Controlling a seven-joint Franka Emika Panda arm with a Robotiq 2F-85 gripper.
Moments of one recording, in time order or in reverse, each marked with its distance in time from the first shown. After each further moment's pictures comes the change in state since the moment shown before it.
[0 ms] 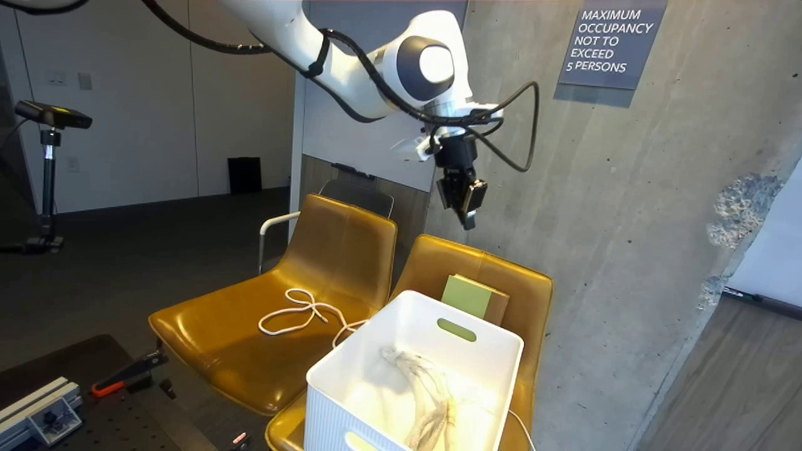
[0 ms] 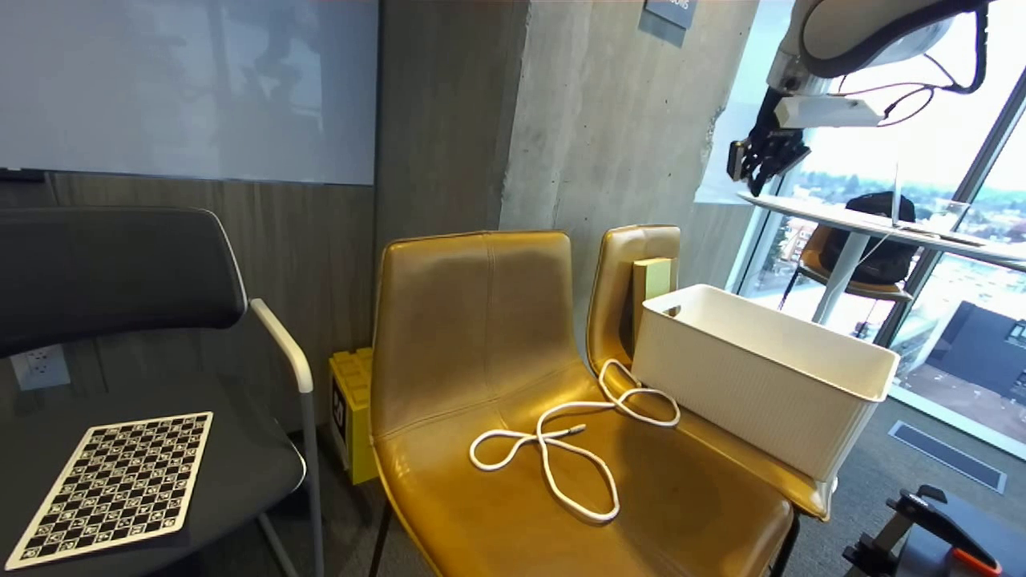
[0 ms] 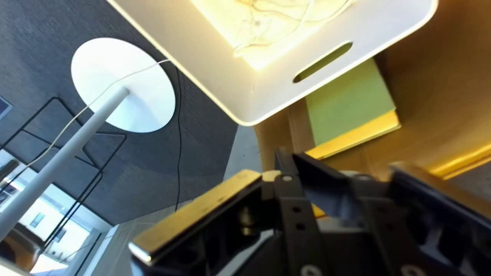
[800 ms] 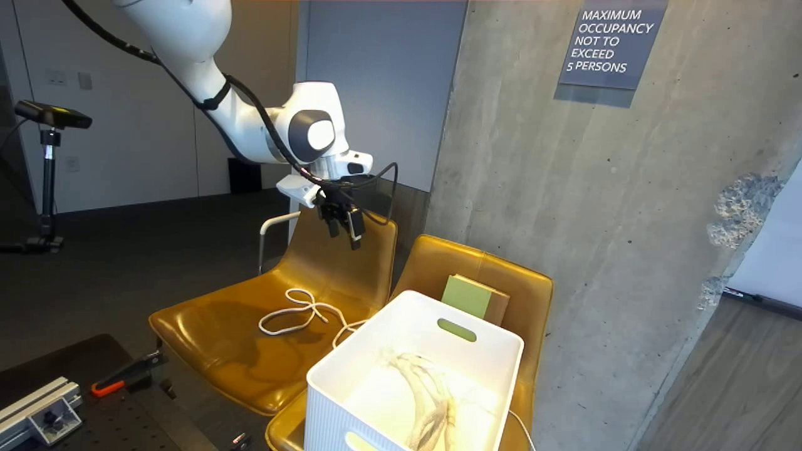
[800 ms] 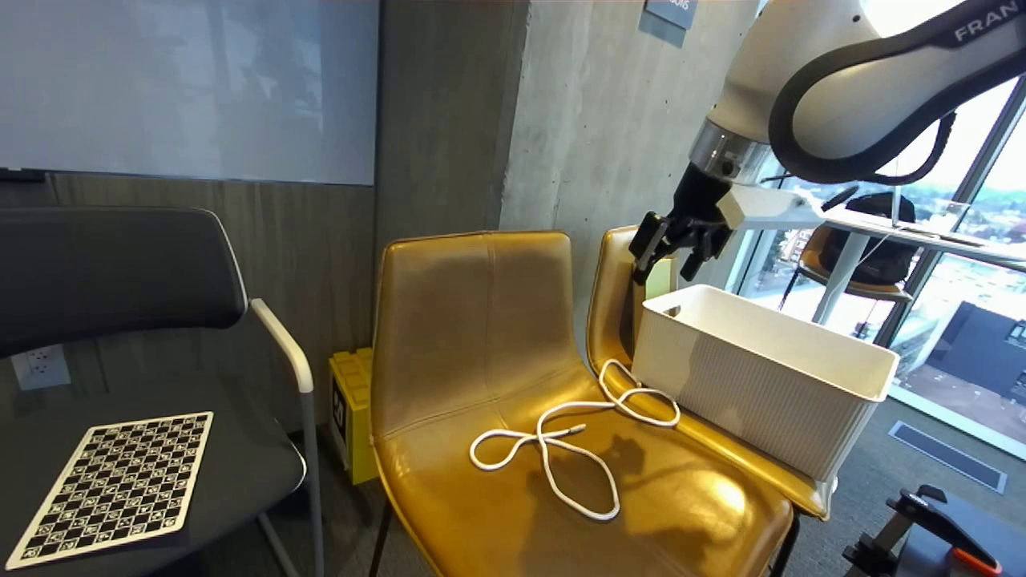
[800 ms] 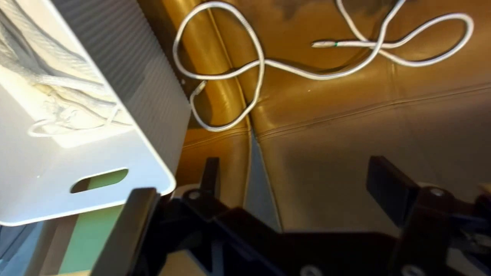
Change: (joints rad) arm 0.194 -0.112 0.166 -0.482 -0.001 0.366 0.008
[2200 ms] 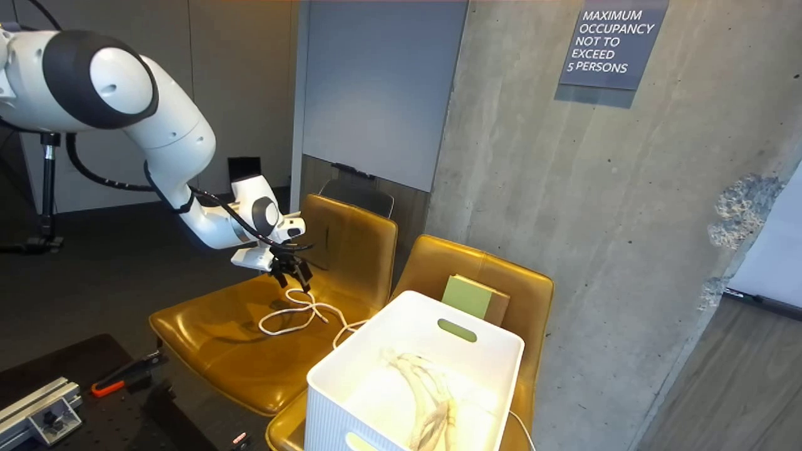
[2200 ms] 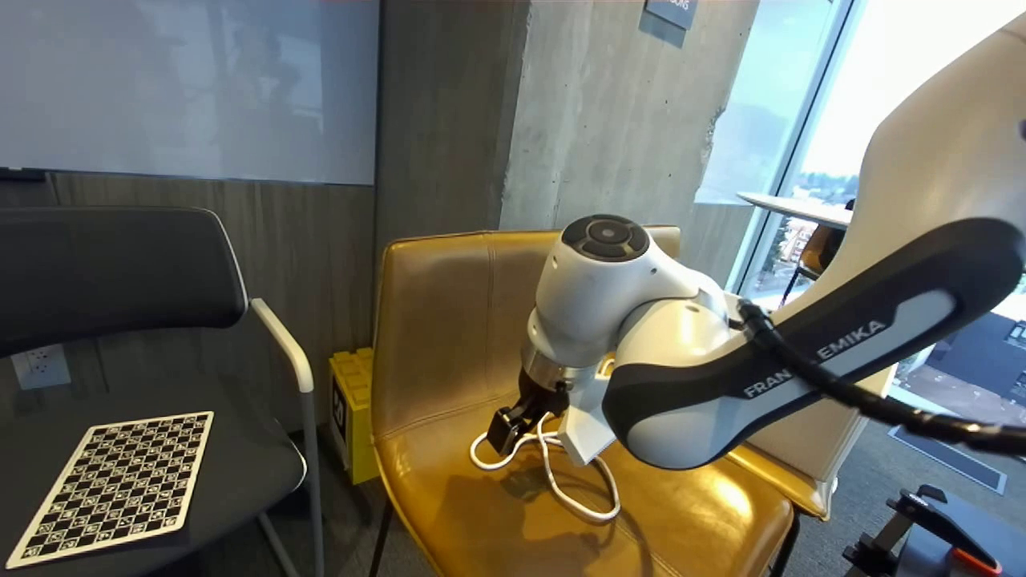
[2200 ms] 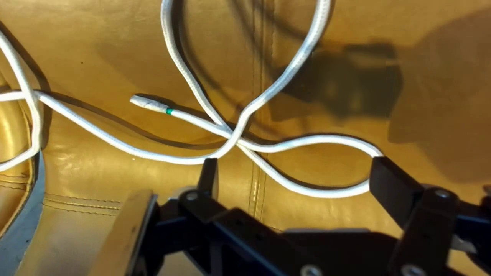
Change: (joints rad) arm 0.374 0.580 -0.148 0.353 -0.144 0.158 0.147
